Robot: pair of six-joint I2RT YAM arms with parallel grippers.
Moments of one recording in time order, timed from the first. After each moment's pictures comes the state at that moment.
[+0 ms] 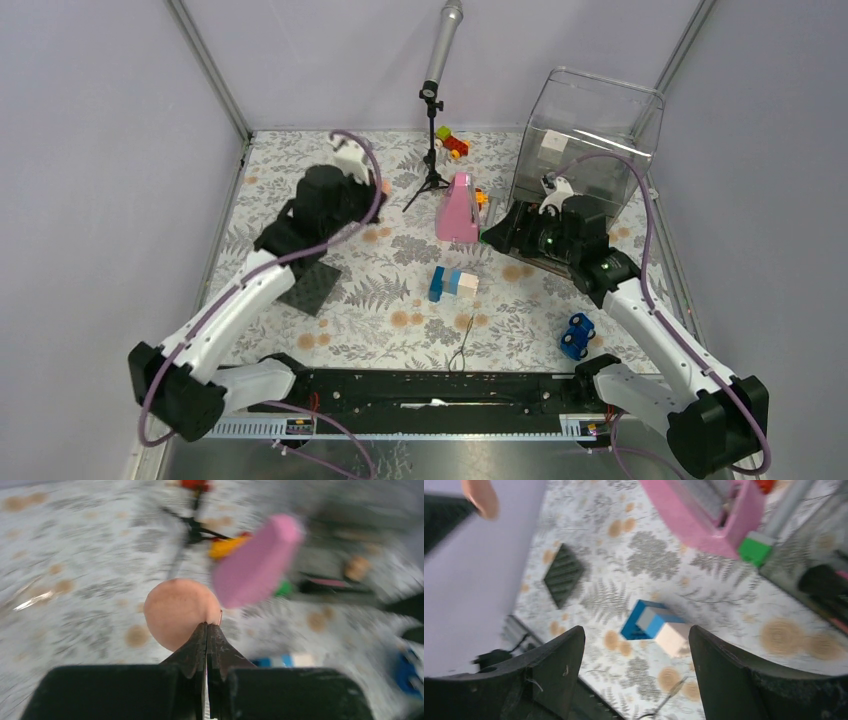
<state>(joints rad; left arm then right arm) -0.46 1.19 1.12 -0.32 -0.04 -0.25 0.37 1.00 0.78 -0.25 -0.30 0.54</state>
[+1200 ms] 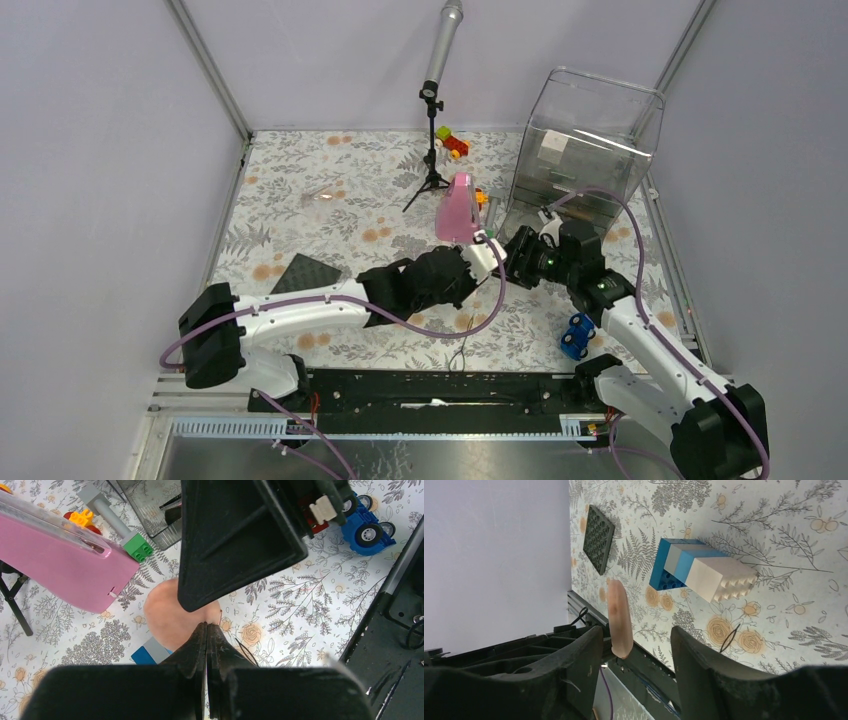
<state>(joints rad) -1.18 1.41 1.02 -0.10 -0.20 0.01 0.37 0.92 0.58 -0.20 -0.50 0.89</state>
